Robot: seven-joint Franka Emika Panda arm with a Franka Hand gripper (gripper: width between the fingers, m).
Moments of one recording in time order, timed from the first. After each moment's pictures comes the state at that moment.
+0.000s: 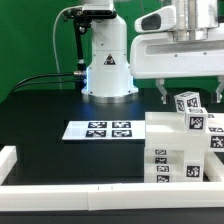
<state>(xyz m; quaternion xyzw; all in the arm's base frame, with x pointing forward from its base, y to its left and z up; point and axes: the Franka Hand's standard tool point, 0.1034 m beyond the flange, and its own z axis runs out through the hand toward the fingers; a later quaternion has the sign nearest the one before) 0.518 0.118 0.119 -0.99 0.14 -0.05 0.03</state>
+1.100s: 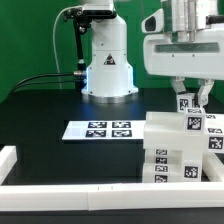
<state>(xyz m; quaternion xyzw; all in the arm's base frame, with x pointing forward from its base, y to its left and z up) 0.519 0.118 0.119 -0.84 0.54 -0.01 0.06</state>
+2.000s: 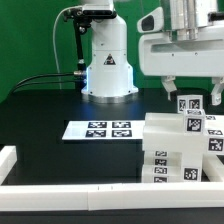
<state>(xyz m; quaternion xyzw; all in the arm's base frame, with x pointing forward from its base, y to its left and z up) 0.529 0.118 0.123 -0.94 0.33 -0.03 0.06</state>
